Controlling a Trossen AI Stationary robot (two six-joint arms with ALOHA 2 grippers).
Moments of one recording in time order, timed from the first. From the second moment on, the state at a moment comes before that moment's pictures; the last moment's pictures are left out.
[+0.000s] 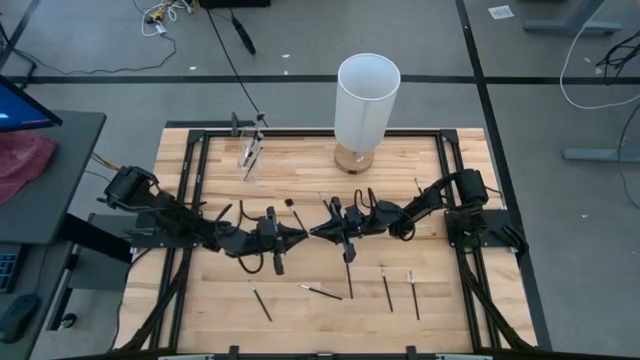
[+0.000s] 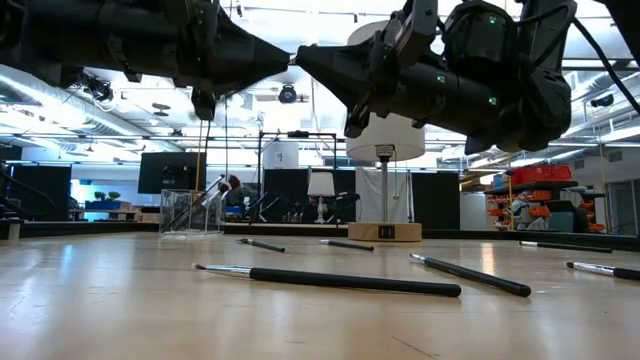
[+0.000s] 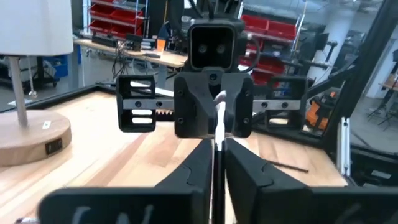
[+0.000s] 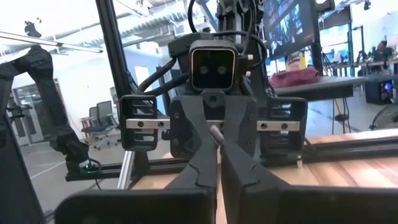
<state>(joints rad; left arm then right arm) -0.38 1.57 0.46 1.13 -0.63 -0.23 0.11 1.99 0.70 1.54 -0.13 0.21</state>
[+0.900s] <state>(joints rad) -0.32 1.58 0.46 0.87 -0.60 -0.39 0.06 1.70 0.70 0.71 -0.11 0.15</state>
